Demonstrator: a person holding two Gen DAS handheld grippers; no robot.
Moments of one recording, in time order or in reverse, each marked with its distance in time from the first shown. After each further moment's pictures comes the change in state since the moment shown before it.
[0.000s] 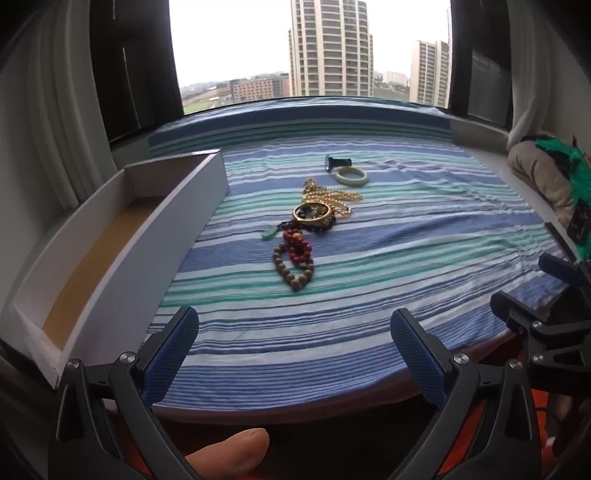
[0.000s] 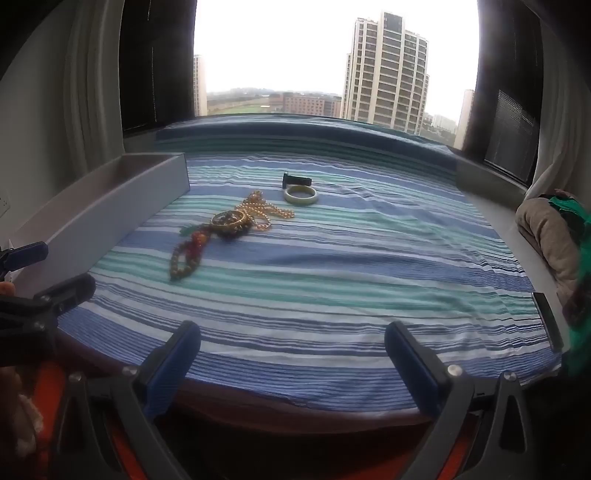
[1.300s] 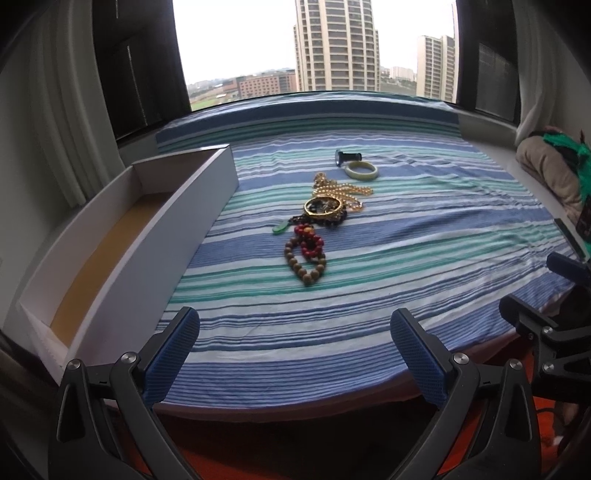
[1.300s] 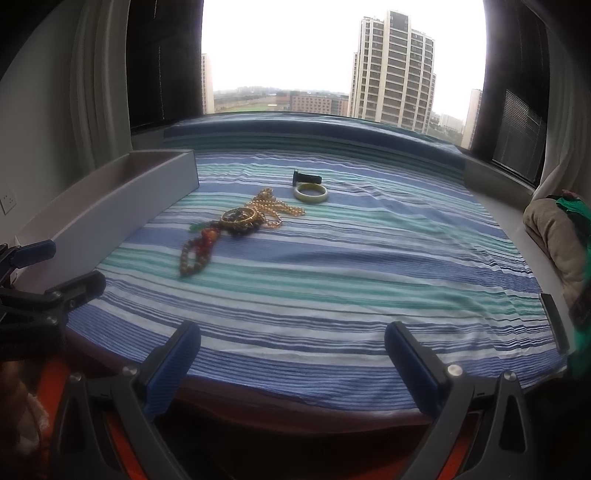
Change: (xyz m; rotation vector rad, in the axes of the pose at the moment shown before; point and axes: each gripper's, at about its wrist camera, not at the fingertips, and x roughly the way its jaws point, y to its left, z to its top) left arm 0.003 0.002 -0.004 0.019 0.014 0.080; right arm 0.000 0.007 -0.001 -0.004 0.006 0.029
